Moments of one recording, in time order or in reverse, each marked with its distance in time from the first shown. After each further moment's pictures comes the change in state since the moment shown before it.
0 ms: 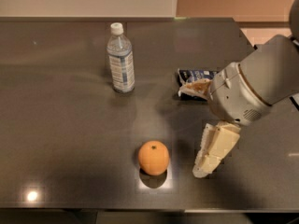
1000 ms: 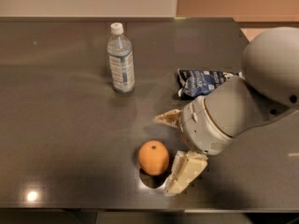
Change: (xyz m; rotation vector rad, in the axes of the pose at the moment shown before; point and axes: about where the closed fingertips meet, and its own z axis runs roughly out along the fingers) arm -0.015 0.031 0.066 -0.062 -0.049 -0.066
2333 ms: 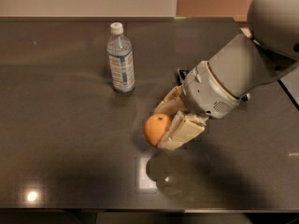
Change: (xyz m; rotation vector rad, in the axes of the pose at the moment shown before) arm -0.016 -0.042 -0.036 -0.022 -0.022 0.060
